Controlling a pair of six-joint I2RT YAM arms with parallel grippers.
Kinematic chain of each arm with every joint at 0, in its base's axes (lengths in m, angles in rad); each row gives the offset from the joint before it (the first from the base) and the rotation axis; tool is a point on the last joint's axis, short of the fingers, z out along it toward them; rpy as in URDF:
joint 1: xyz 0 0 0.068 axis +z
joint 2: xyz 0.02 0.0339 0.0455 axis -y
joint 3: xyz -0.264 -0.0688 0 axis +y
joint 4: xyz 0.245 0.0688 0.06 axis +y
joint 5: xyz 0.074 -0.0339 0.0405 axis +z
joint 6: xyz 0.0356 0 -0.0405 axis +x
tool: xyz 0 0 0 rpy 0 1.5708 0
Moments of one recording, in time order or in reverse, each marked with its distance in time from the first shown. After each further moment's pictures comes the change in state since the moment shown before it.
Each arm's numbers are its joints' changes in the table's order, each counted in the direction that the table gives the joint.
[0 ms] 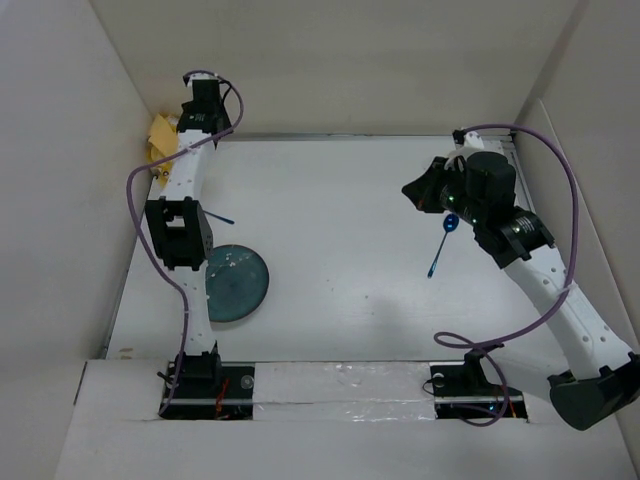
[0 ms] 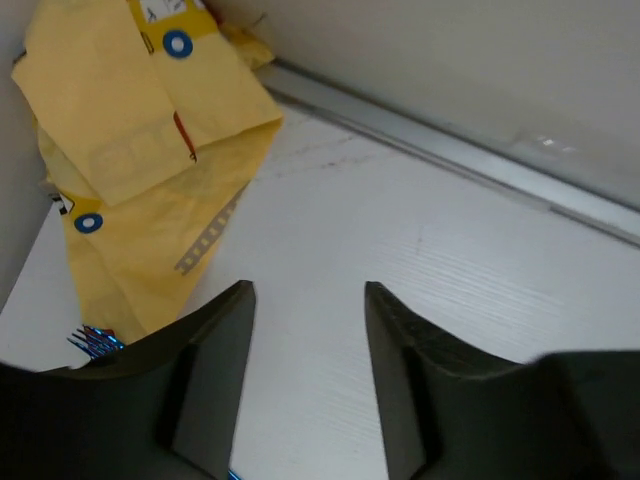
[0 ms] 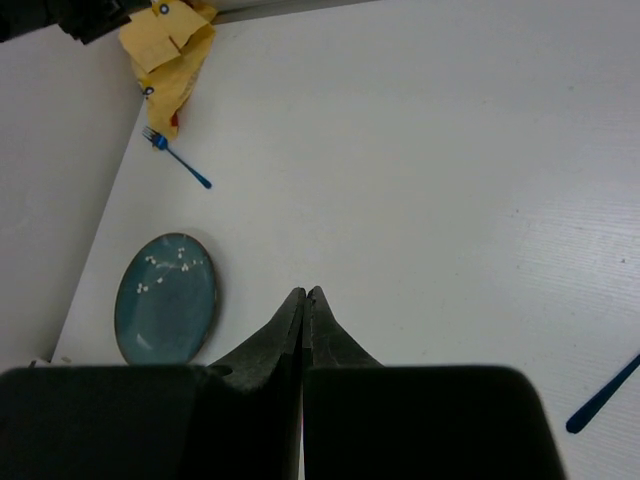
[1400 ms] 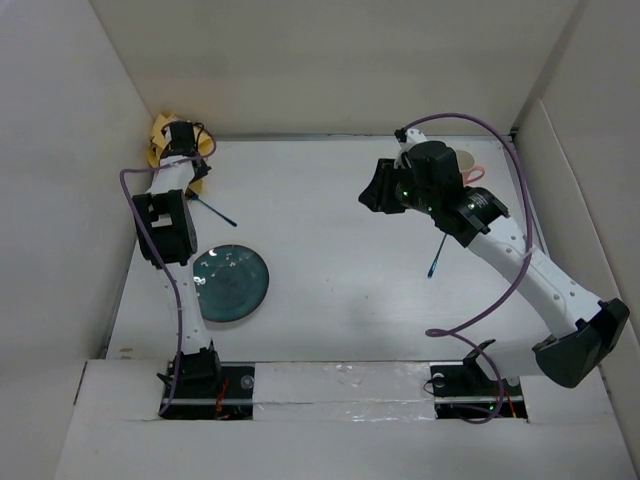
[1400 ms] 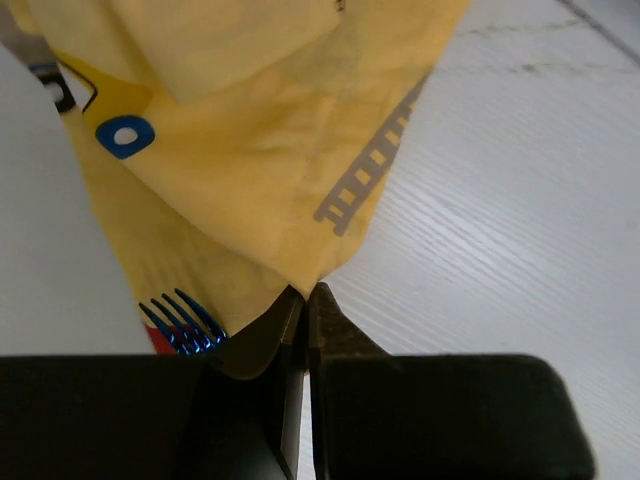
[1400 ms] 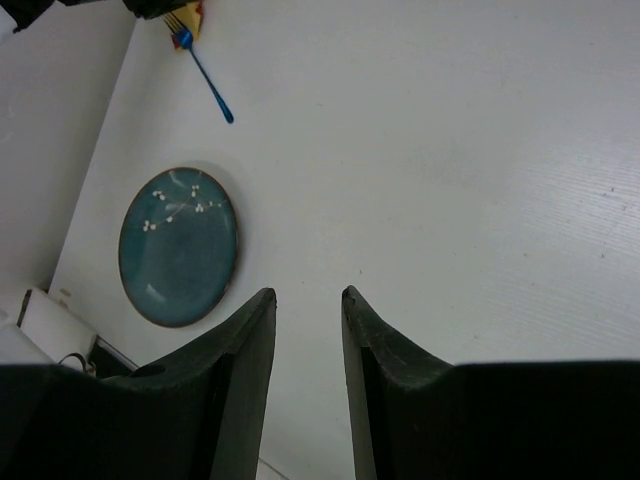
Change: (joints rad) left arm 0.170 -0.101 0.322 -0.172 -0.136 -0.108; right arm 0.201 -0.236 -0.177 0.090 -0.053 0.002
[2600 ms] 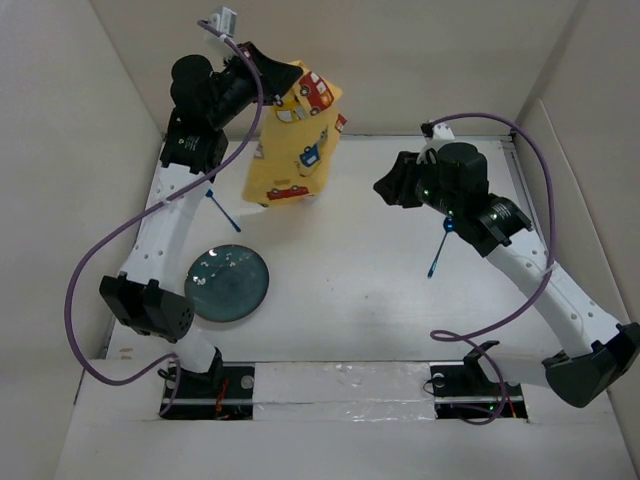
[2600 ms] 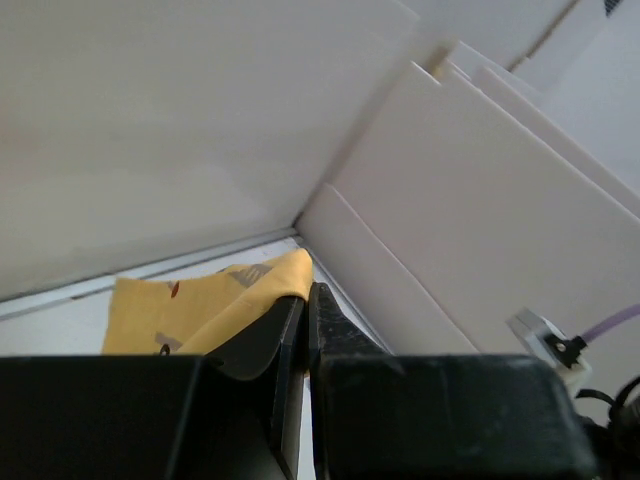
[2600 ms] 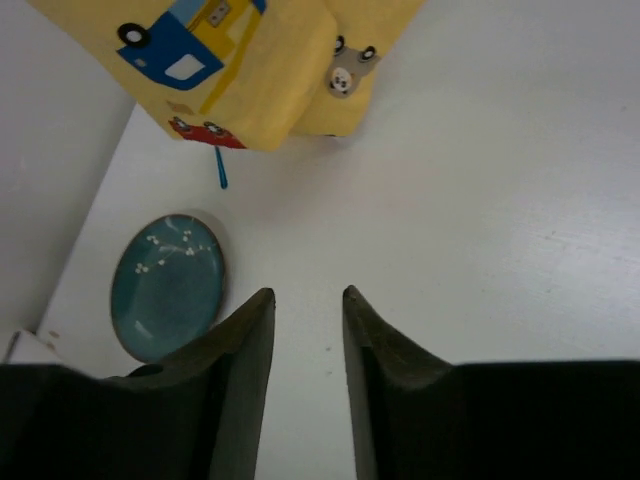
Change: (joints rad) left arm -0.383 0.729 0.042 -0.333 -0.616 -0.251; right arm -0.072 0.108 0.069 -0.084 -0.006 -0.045
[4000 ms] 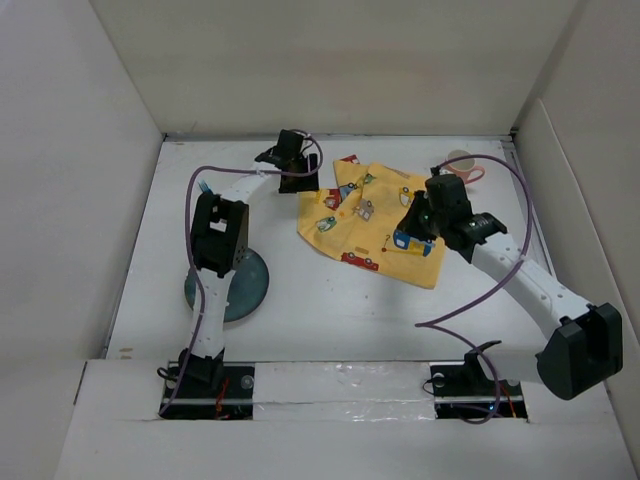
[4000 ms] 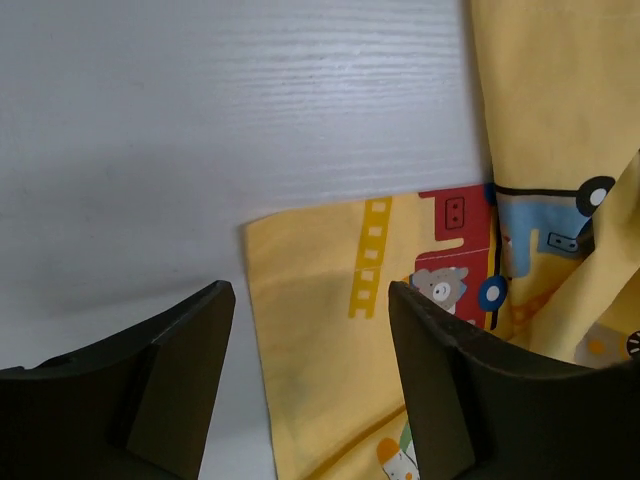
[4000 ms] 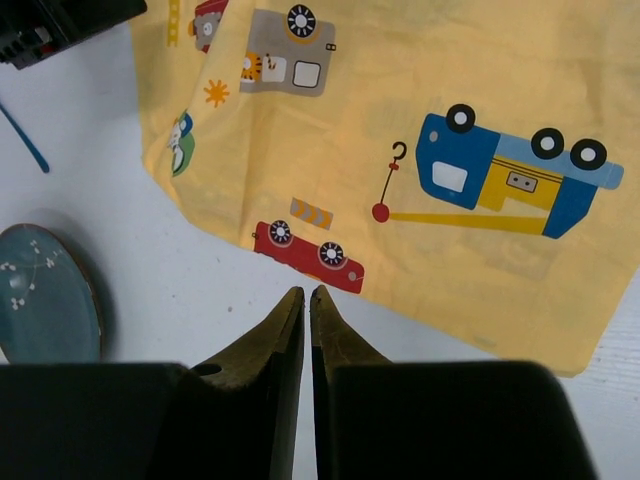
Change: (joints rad) left arm -0.113 -0.673 0.032 0.387 0.400 0.286; right arm -0.128 -0.042 0.328 -0.001 -0.090 0.206
